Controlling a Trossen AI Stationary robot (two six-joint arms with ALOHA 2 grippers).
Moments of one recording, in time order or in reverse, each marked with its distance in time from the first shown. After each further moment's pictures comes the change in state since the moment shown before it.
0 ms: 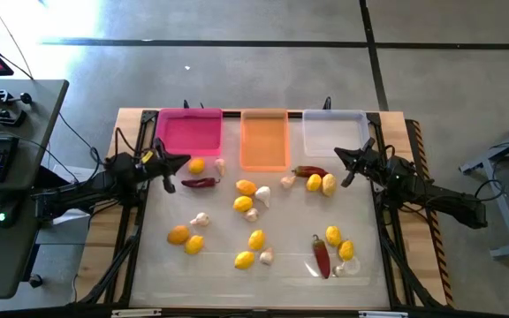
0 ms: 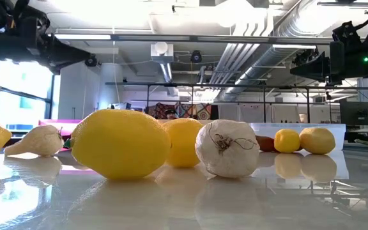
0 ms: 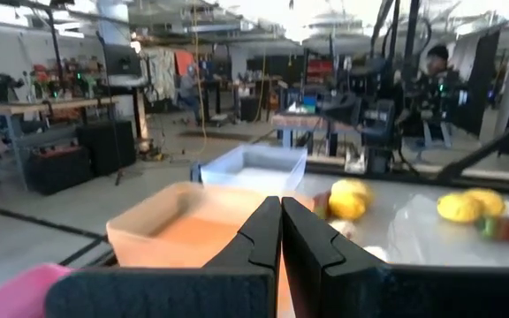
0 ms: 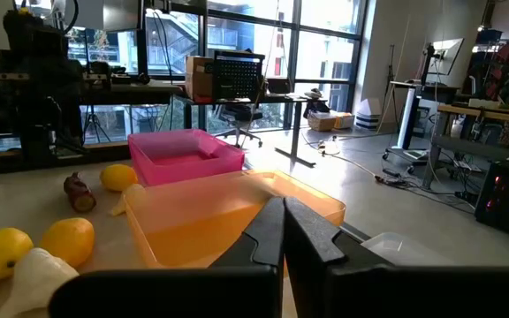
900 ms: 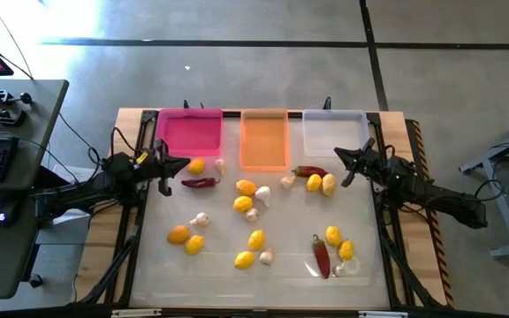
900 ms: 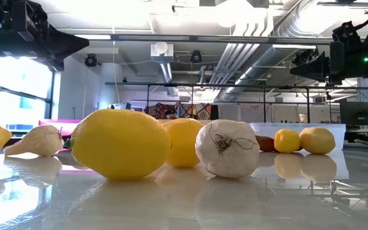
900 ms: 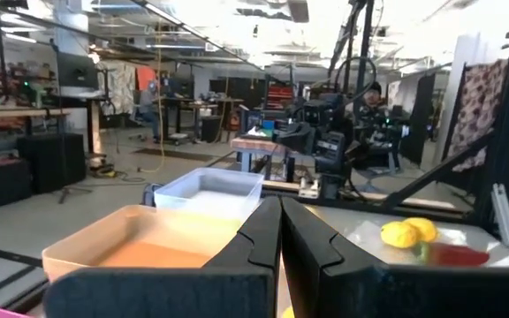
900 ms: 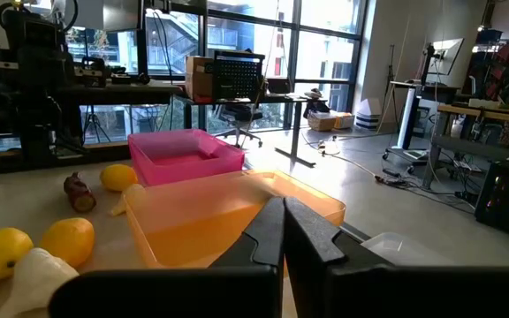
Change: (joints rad) left arm -0.001 0.003 -0.005 0.074 0.116 -0.075; right arm 0.000 0.000 0.000 0.000 0.000 0.000
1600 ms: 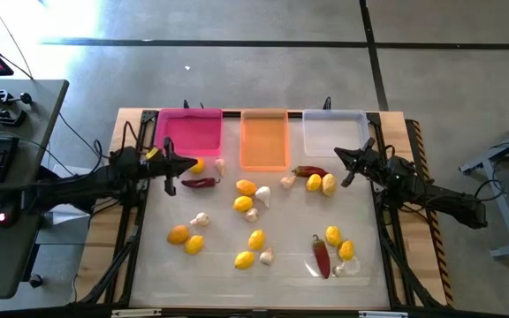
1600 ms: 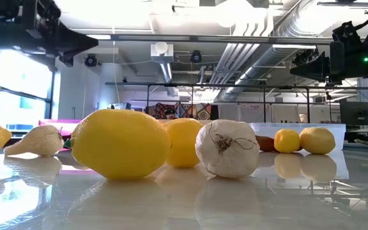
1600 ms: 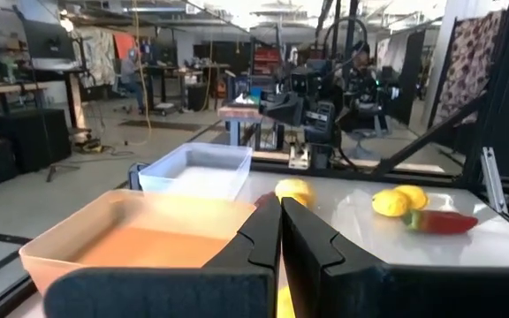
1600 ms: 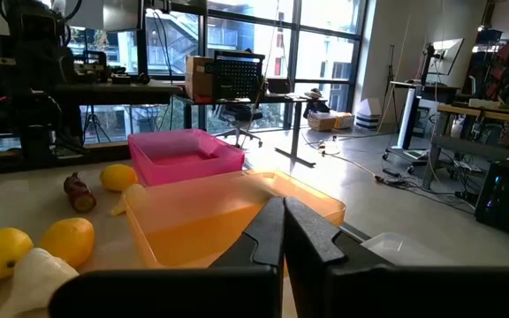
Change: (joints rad) left arm 0.000 0.290 0.108 0.062 0.056 0.039; right arm 0.000 0.000 0.000 0.000 0.000 0.000
